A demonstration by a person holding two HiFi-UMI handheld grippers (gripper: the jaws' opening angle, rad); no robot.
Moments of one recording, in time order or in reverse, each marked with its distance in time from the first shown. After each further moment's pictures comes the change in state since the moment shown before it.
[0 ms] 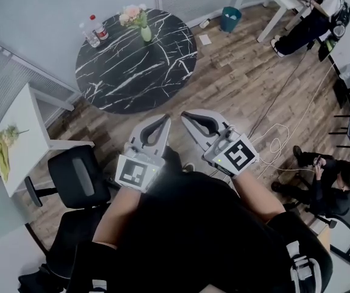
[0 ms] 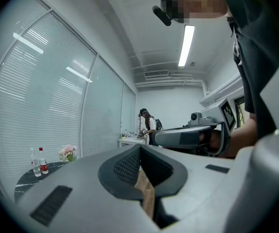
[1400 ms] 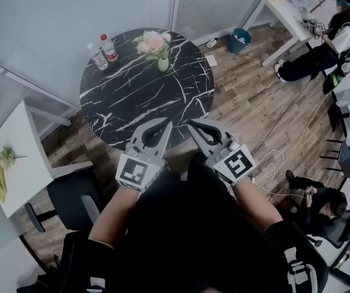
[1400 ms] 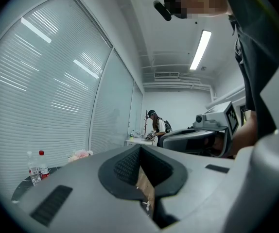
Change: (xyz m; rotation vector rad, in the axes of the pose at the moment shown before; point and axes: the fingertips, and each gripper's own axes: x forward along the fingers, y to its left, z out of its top) left arm 0.088 0.231 -0.003 -0.062 0.008 -0.015; right arm 0.199 -0.126 -0.013 -0.064 0.127 -0.033
